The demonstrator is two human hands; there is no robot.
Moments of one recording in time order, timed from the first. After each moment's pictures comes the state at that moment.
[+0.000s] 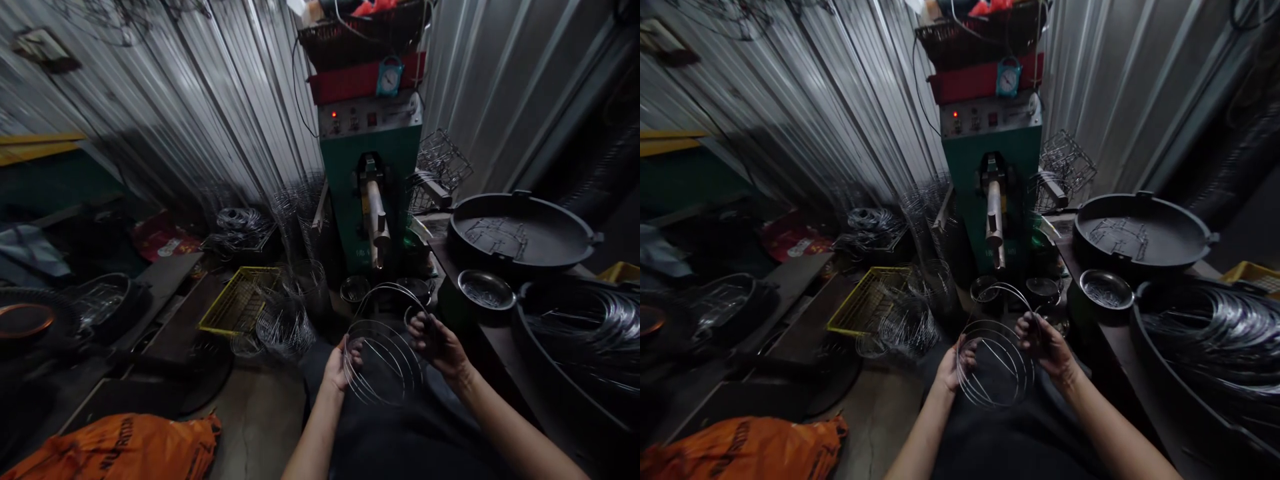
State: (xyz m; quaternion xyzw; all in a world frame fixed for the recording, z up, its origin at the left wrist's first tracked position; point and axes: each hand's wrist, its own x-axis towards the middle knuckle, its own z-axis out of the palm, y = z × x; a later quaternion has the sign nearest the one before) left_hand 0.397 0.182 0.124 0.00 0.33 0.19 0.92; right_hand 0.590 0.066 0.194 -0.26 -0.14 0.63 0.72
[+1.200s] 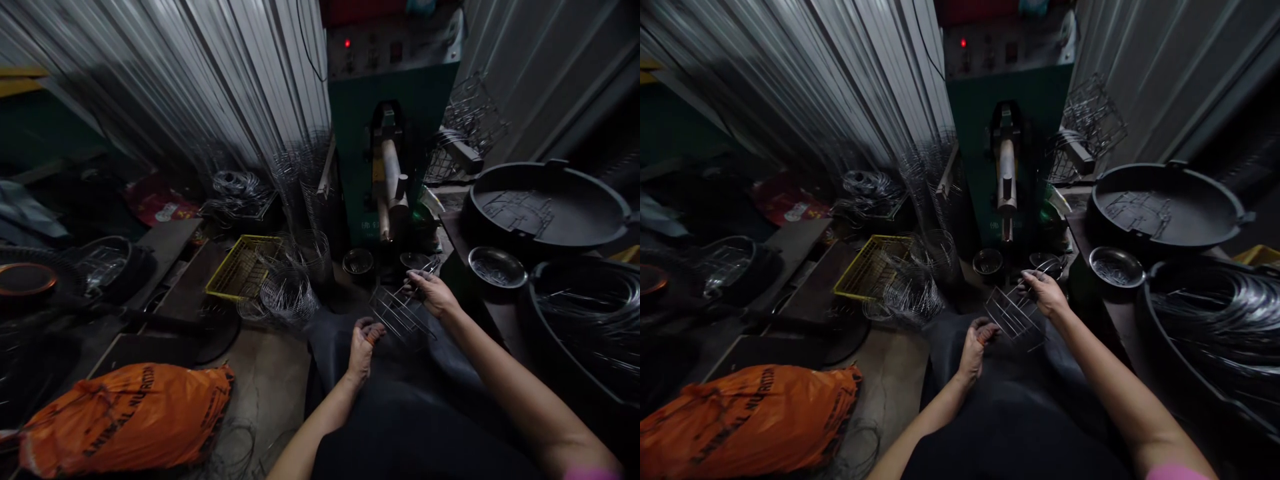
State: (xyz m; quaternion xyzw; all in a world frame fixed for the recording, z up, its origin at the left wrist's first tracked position) left_hand 0.413 0.118 0.121 0.36 0.38 0.36 0.77; right_hand 0.613 0.125 0.177 -0.54 -0.13 0.50 0.67
